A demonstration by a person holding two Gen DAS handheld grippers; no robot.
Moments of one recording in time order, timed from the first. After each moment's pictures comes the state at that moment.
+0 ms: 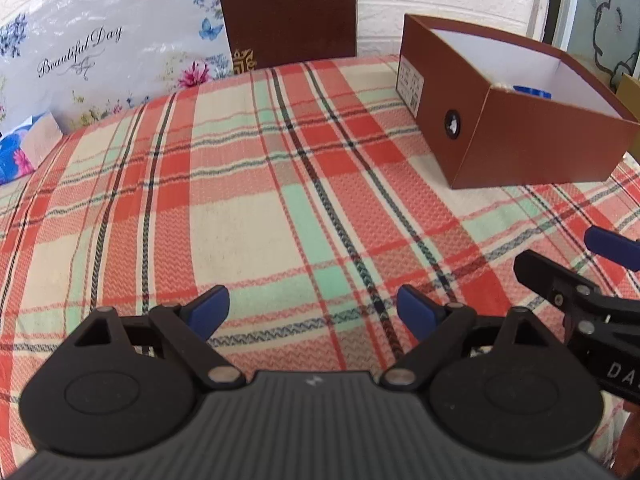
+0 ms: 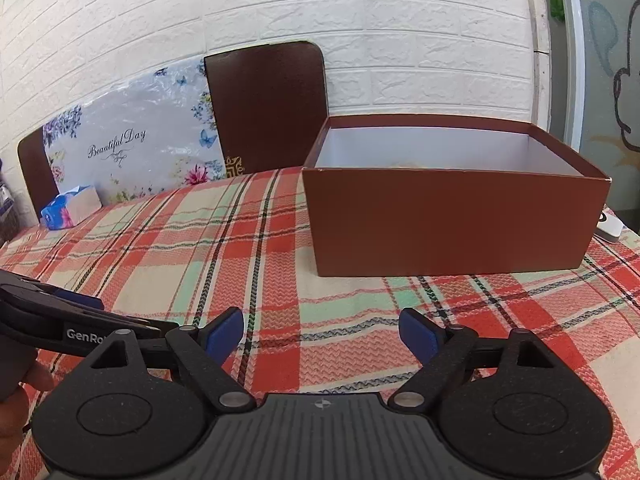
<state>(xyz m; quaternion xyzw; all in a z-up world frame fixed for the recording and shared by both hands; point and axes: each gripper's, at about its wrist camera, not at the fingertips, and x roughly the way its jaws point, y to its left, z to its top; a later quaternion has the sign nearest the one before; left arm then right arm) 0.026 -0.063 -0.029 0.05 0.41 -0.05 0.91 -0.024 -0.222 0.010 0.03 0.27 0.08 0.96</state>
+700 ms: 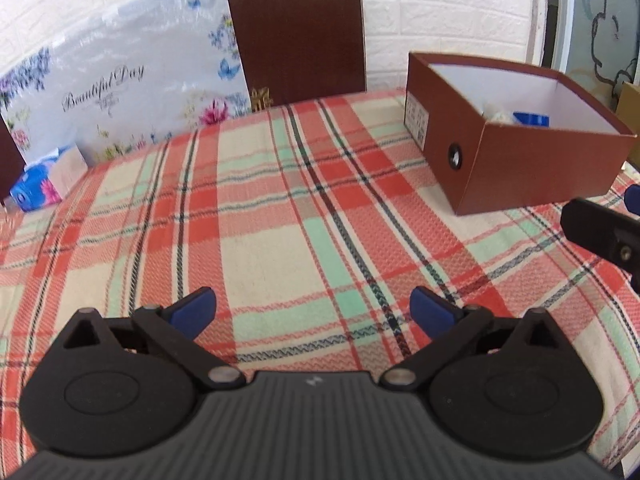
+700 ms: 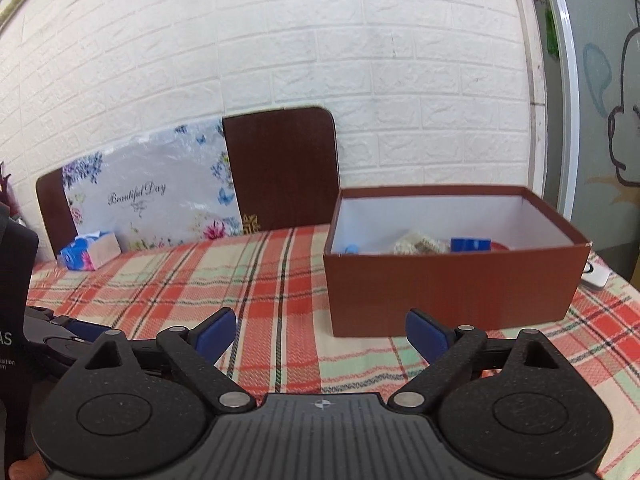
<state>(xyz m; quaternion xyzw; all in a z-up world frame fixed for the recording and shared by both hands) 0.006 -0.059 0.000 0.07 0.35 -0.03 0.93 -0.052 -0.220 0.061 0.04 0.20 0.08 0.98</state>
